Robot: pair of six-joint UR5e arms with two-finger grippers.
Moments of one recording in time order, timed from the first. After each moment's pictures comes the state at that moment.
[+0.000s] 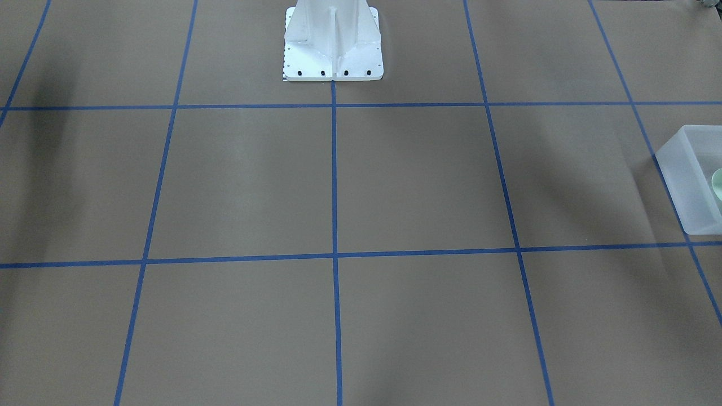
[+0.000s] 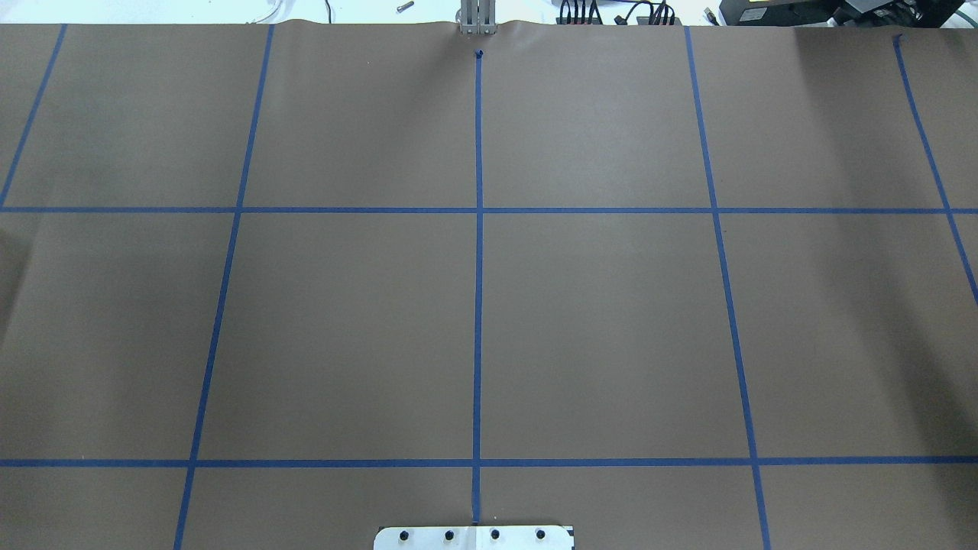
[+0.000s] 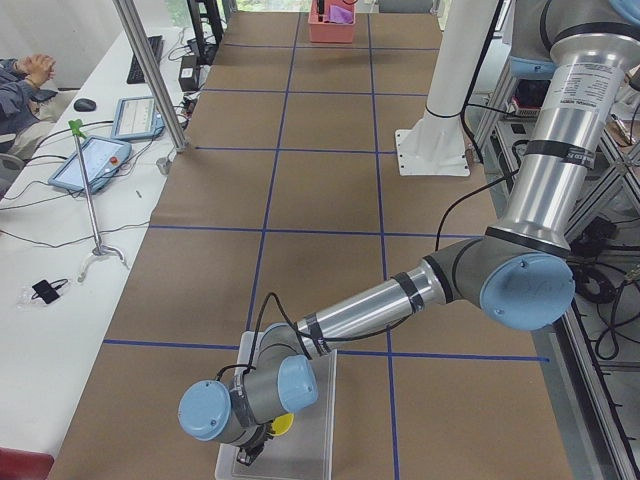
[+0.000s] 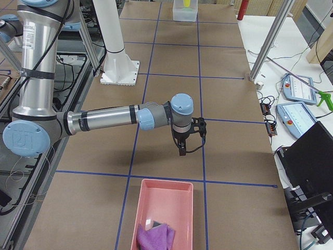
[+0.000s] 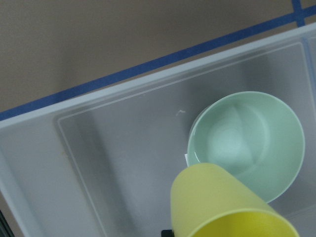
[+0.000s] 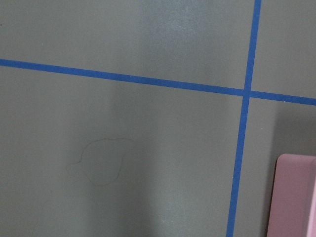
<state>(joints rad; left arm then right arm) -1.71 -1.86 -0.82 -1.67 -2.33 0.68 1.38 -1.71 1.86 -1.47 2.32 0.20</state>
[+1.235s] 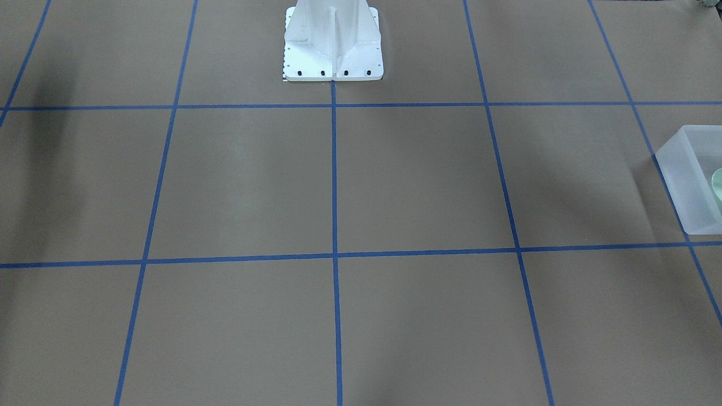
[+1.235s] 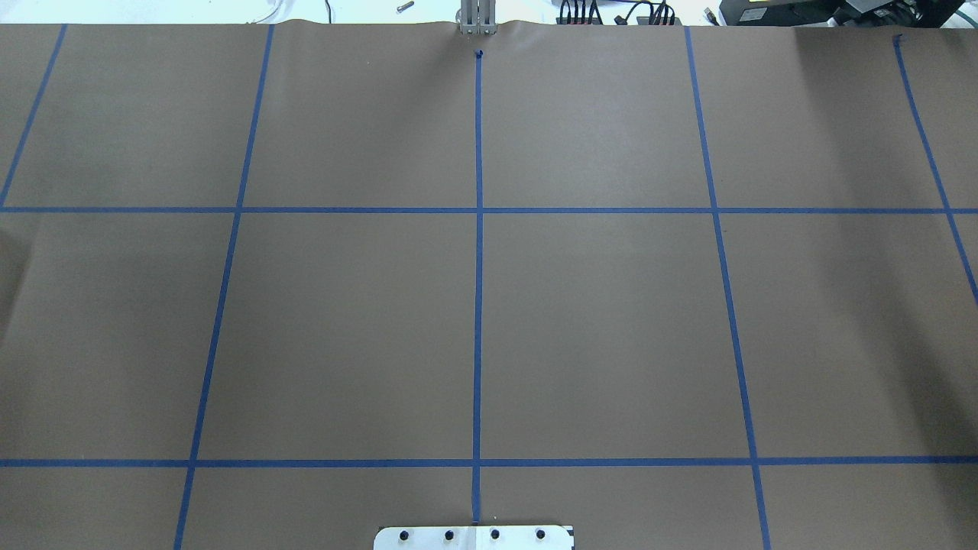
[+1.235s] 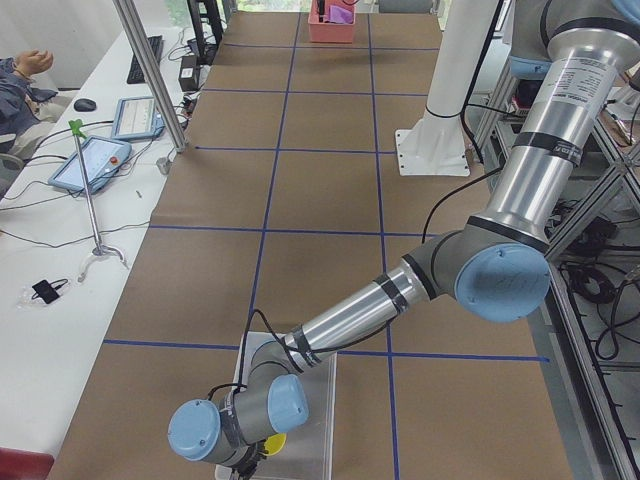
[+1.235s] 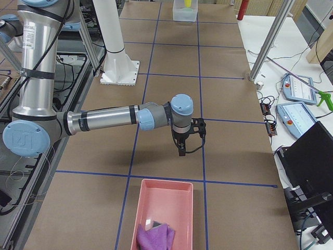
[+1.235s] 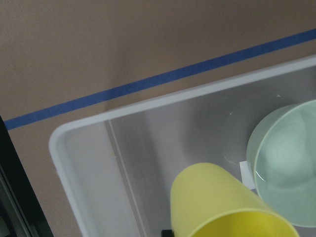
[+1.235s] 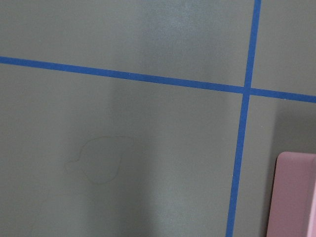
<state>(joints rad) -1.71 -1.95 -0.62 -1.78 -2.30 0.64 1.37 -1.71 1.86 -1.47 2.32 0.20</state>
